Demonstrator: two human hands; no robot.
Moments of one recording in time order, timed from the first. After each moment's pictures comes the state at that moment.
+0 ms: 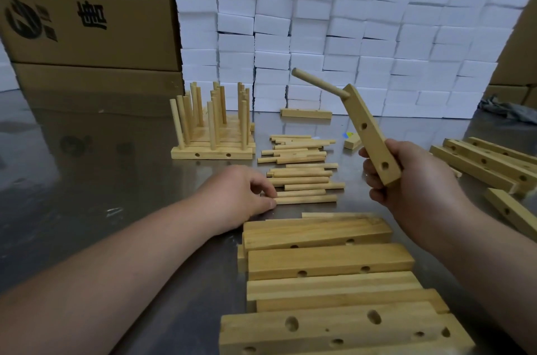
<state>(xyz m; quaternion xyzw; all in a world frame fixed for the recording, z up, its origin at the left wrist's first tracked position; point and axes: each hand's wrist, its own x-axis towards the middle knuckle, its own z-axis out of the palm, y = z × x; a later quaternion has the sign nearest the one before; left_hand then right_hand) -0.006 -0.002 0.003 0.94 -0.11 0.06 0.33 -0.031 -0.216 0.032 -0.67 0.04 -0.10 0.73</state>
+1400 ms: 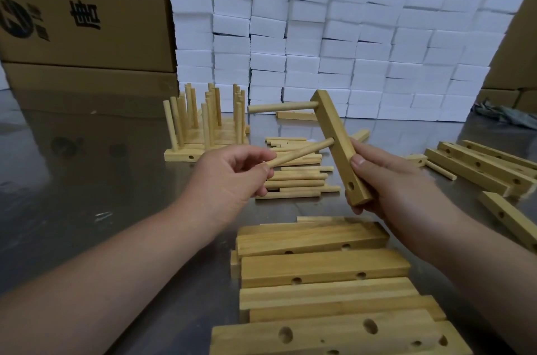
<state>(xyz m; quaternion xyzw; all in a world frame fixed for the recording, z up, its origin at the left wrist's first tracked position) -0.029 -0.011 0.020 0.76 -0.15 0.17 0.61 -0.045 -0.211 0.034 -0.75 -0.14 -0.06 0.65</state>
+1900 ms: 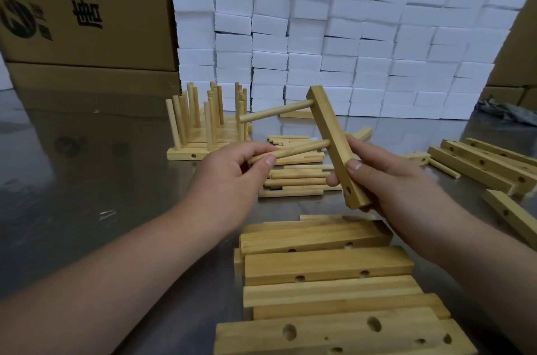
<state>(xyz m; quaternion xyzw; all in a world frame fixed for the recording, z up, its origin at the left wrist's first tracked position) -0.035 -0.011 0.020 0.81 -0.17 0.22 0.52 -0.049 -0.211 0.034 -0.80 -0.17 -0.06 0.57</state>
